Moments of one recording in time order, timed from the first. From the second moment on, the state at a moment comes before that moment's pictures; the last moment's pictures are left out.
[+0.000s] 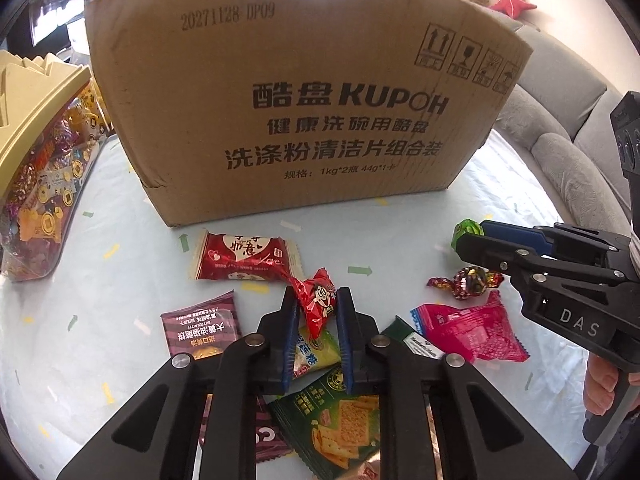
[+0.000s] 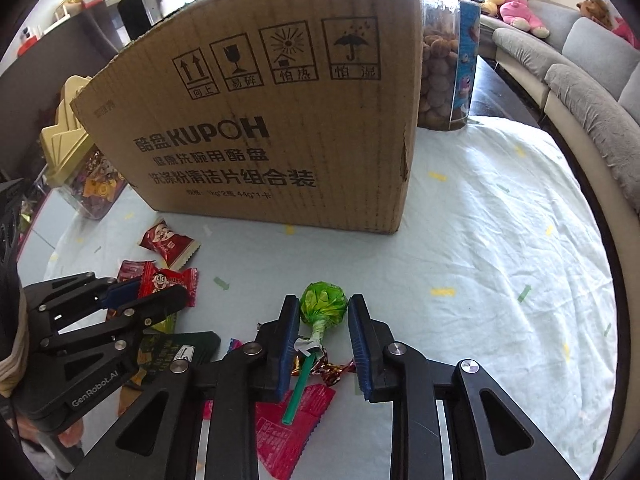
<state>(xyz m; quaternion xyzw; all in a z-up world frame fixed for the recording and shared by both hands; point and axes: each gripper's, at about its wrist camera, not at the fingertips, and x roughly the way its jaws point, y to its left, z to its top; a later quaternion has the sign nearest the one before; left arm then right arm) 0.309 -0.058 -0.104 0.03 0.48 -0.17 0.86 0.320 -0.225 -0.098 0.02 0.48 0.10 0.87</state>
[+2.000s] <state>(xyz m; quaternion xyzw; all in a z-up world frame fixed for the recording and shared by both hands) 0.385 -0.042 0.072 0.03 0.33 -0.13 0.93 0.384 -0.212 0.056 0.03 0.34 0.10 0.94</state>
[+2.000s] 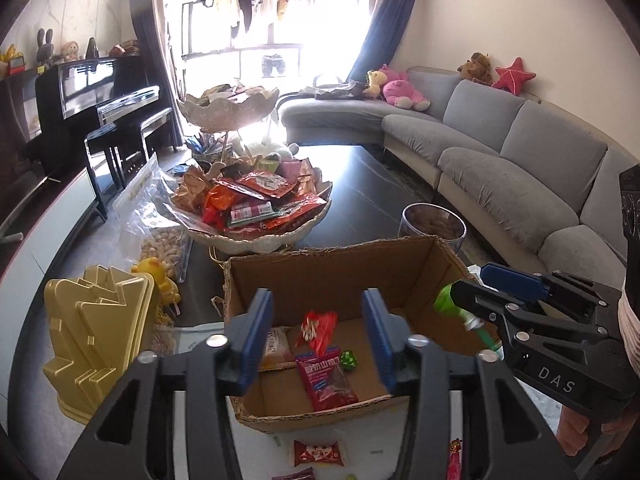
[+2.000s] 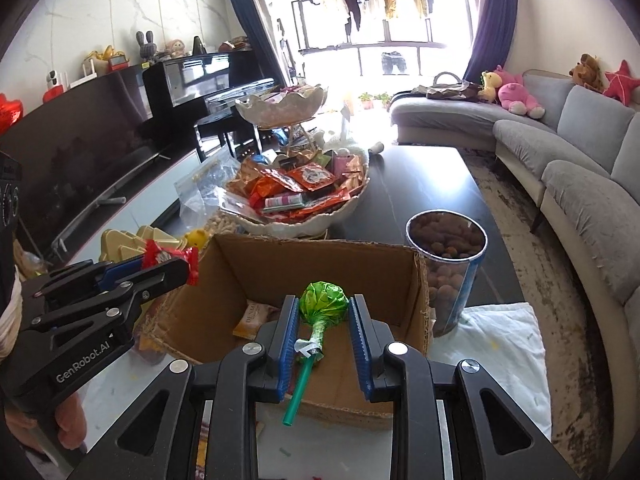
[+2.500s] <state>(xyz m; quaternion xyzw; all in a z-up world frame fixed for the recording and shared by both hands) 0.329 -0.039 0.069 0.06 0.31 -0.12 0.94 0.347 -0.216 0.051 0.02 0.33 0.10 0.94</state>
